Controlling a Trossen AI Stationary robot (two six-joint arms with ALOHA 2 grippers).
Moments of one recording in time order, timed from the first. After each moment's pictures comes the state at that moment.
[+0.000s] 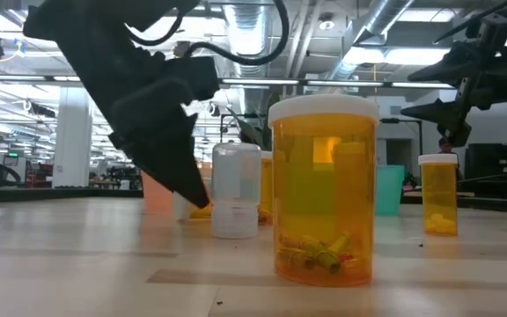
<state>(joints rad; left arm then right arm) -0.38 1.81 0.96 -0.22 -0.43 -0.67 -0.20 0.18 0.05 0.06 -0.11 0.78</state>
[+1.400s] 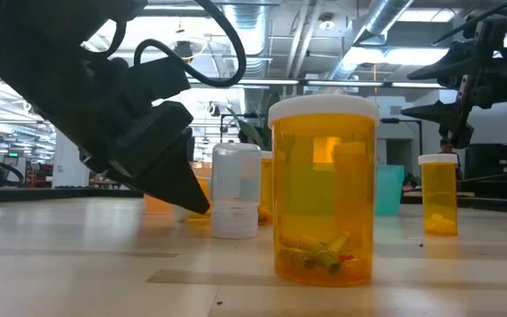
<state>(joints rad) -0.53 1.92 0.96 -0.22 -0.81 -1.00 -0.20 0.18 0.05 0.07 -0.11 0.86</state>
